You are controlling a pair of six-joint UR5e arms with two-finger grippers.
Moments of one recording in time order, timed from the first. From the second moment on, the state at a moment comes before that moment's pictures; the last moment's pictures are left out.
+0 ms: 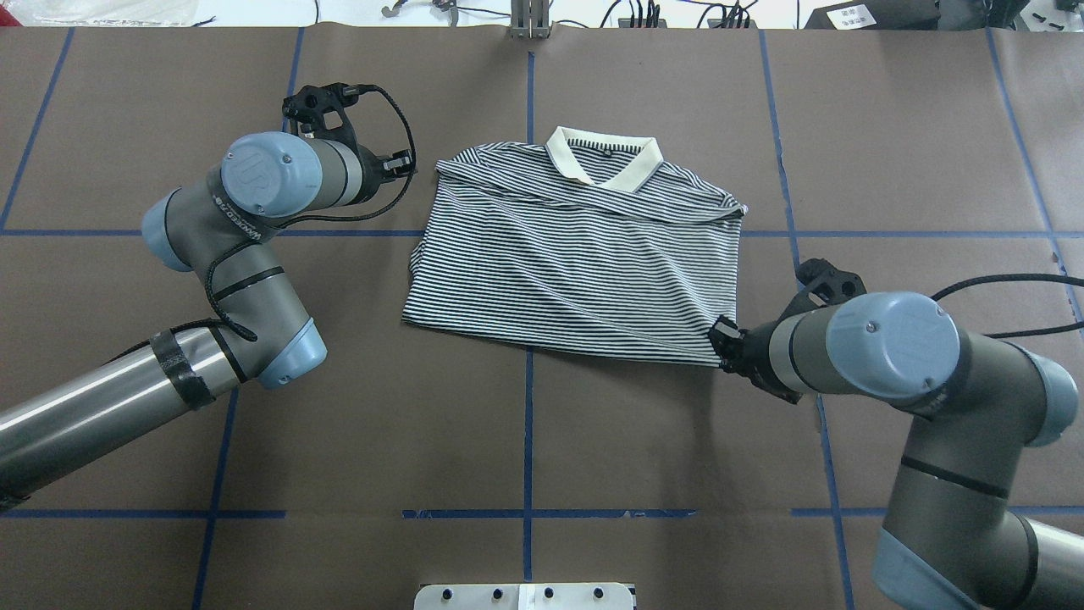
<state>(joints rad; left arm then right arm) -0.70 -2.19 -1.33 -2.25 -1.57 -1.35 0.43 -1.45 2.07 -1.31 1.72 1.99</state>
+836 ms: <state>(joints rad) -0.64 -2.15 -1.48 -2.25 -1.60 -1.46 0.01 -1.59 2.24 -1.31 1.88 2.32</state>
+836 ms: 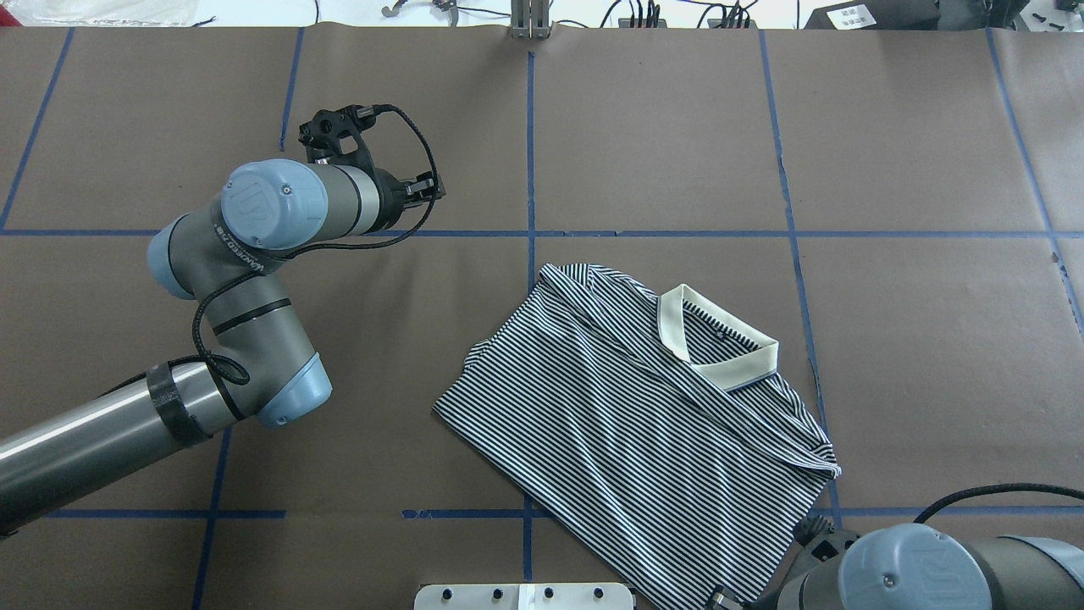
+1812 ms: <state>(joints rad) -0.37 -1.98 -1.78 -2.18 -1.59 -1.76 0.29 -1.54 2.30 -1.31 1.91 2.33</state>
